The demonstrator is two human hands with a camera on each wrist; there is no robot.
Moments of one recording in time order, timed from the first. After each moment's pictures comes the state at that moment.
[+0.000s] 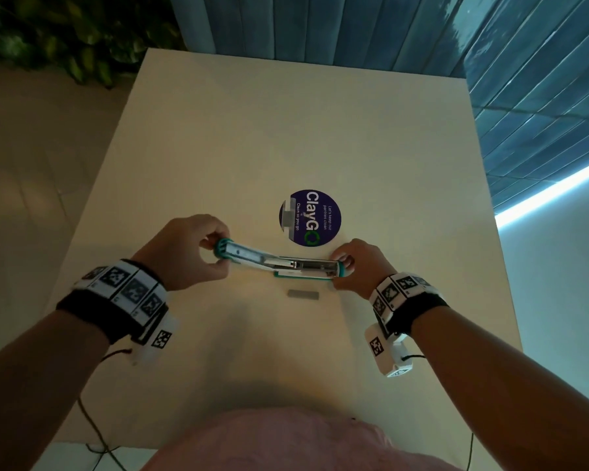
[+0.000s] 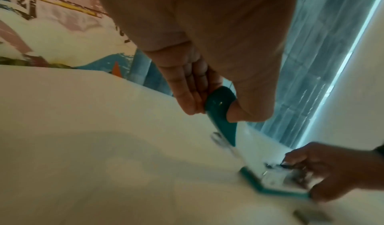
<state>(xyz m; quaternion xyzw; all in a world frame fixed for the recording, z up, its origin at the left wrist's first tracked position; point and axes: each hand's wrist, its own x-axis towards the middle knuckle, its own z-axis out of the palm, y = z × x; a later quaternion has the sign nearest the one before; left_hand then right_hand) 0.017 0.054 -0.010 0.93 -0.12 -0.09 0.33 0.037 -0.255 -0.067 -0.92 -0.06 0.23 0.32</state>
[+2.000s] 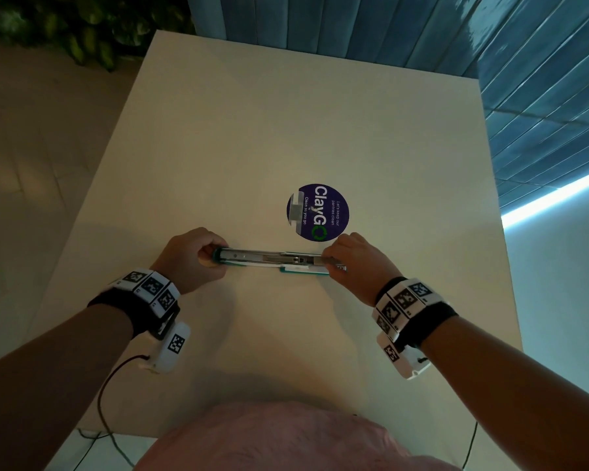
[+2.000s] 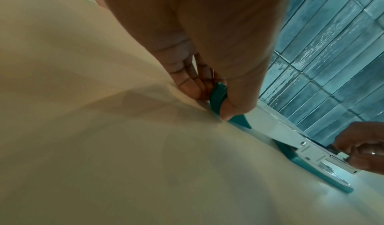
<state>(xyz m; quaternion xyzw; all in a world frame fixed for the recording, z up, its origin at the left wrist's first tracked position) 0.000 0.076 -0.093 0.92 -0.04 -0.06 0.39 0.025 -0.232 -0.036 -0.94 -0.24 0.18 0.18</state>
